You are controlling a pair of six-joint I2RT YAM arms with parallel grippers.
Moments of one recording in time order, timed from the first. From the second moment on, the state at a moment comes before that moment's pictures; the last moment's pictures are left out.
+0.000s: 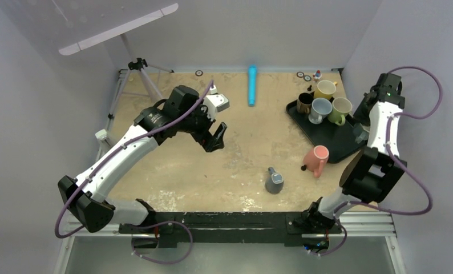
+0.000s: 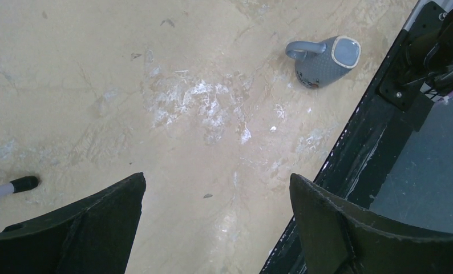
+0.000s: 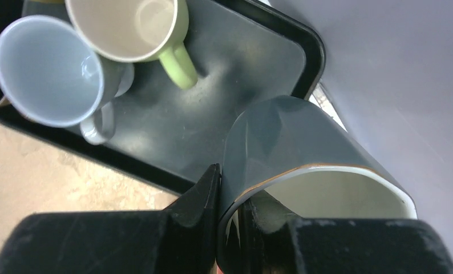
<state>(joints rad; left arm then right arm) -0.66 1.33 1.39 -0.82 0.34 0.09 -0.45 1.54 1.47 -0.87 0.11 0.15</state>
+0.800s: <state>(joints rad) -0.66 1.41 1.40 -0.86 0.33 0.16 -0.51 1.98 1.62 -0.77 0.02 0.05</state>
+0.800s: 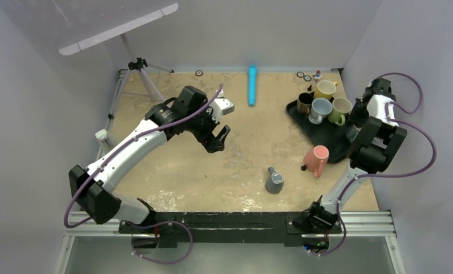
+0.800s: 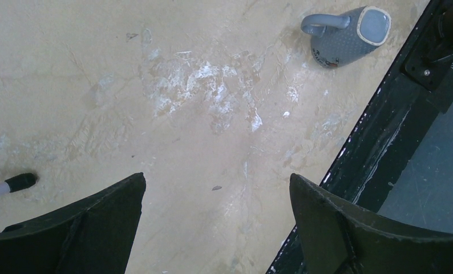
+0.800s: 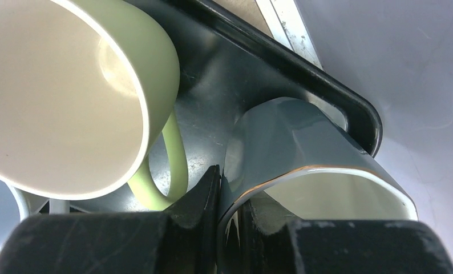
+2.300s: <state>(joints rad) -0.50 1.30 1.29 -0.88 0.25 0.26 0.71 1.74 1.45 -1.14 0.04 0.24</state>
